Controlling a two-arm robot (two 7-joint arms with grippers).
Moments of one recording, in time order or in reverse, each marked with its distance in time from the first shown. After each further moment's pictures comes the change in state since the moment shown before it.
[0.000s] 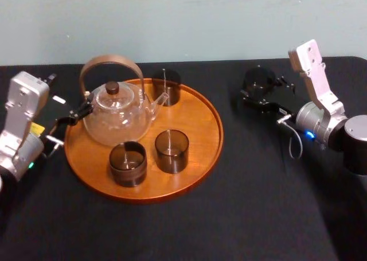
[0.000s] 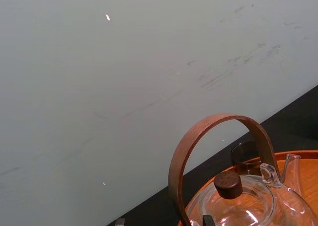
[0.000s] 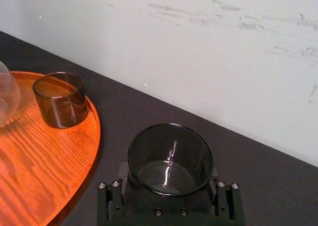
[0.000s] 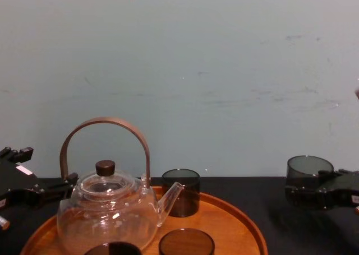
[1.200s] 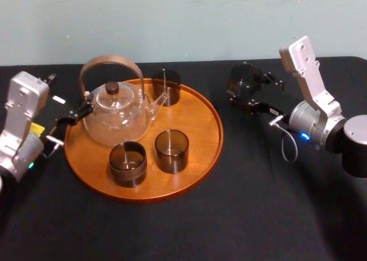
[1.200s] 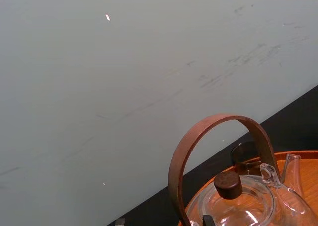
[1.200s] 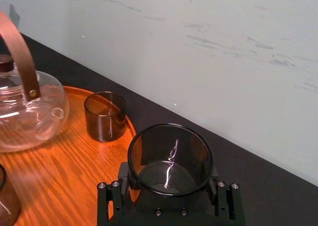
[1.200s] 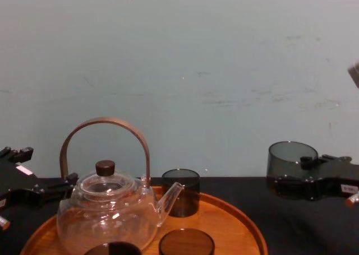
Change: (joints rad) left arm 0.000 0.000 0.000 0.000 0.000 0.000 0.000; right arm -0.068 0.042 -0.043 -0.187 0.027 0.039 0.015
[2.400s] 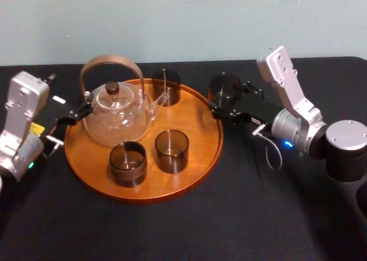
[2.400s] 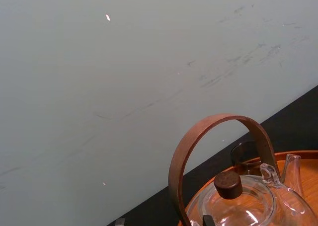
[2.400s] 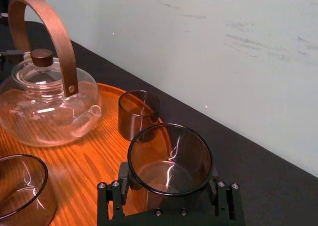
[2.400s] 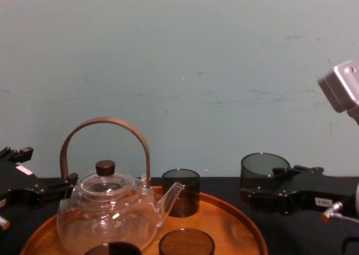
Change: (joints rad) left arm 0.000 0.000 0.000 0.000 0.000 0.000 0.000; right arm 0.013 -0.013 -0.072 0.014 0.000 -0.013 0.021
